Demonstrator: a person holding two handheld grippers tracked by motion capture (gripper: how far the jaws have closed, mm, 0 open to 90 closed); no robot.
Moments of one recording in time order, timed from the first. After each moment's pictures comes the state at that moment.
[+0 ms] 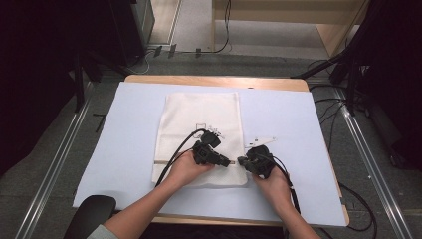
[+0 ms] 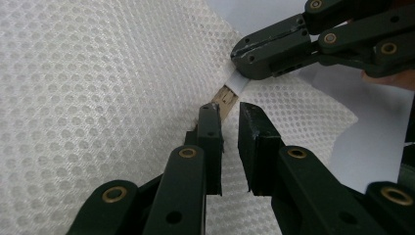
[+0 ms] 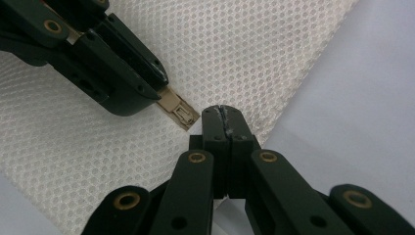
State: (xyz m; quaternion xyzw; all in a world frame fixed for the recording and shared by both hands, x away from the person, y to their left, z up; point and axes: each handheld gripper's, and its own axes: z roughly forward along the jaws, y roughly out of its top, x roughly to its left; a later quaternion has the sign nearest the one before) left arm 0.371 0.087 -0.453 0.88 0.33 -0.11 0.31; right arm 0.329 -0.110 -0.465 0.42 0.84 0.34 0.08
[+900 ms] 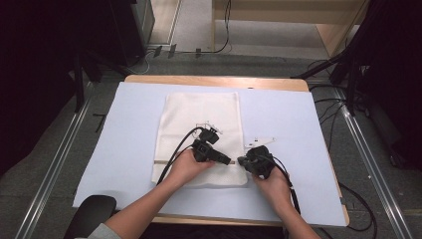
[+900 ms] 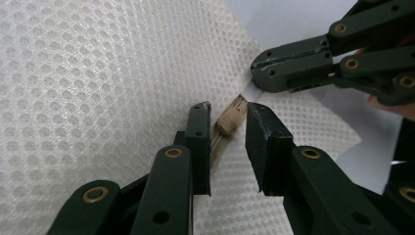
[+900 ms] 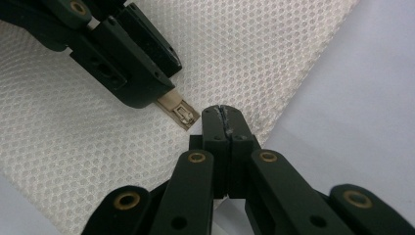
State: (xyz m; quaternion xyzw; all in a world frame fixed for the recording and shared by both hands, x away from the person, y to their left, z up) left arm 0.384 0.092 -0.457 0.86 0.38 -0.14 0.31; right arm 0.328 -0.109 -0.466 0.42 0.84 0.34 0.09
